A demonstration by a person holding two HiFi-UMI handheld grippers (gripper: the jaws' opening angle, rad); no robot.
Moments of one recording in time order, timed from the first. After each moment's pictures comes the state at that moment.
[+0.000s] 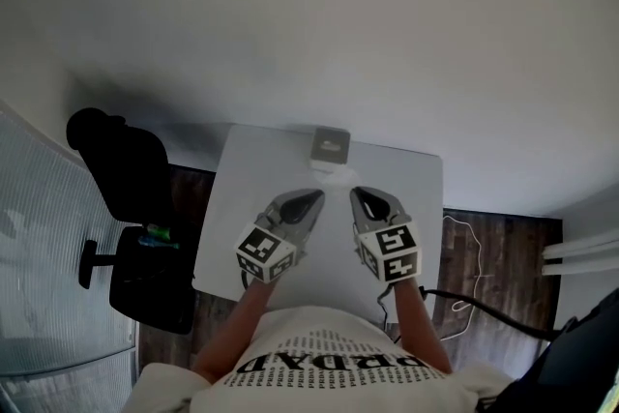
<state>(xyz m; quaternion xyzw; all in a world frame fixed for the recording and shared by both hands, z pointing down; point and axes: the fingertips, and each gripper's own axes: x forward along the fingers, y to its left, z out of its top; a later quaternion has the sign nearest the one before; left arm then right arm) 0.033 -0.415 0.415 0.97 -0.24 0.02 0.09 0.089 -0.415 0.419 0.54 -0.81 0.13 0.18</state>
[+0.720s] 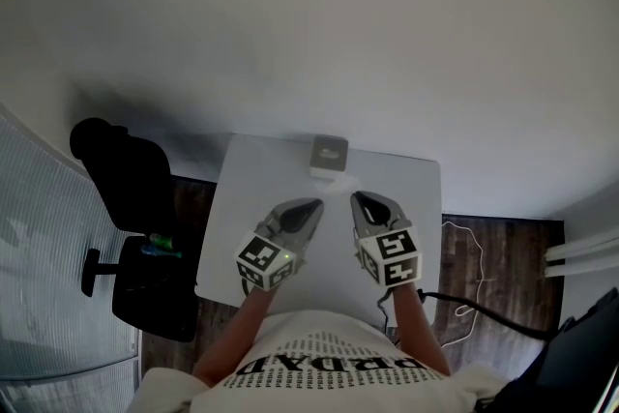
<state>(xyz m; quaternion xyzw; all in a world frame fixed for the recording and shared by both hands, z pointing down) 0.033 -0.403 0.408 0.97 -0.24 0.03 0.09 0.094 -0.408 0.402 0.55 -0.81 0.12 0.17</state>
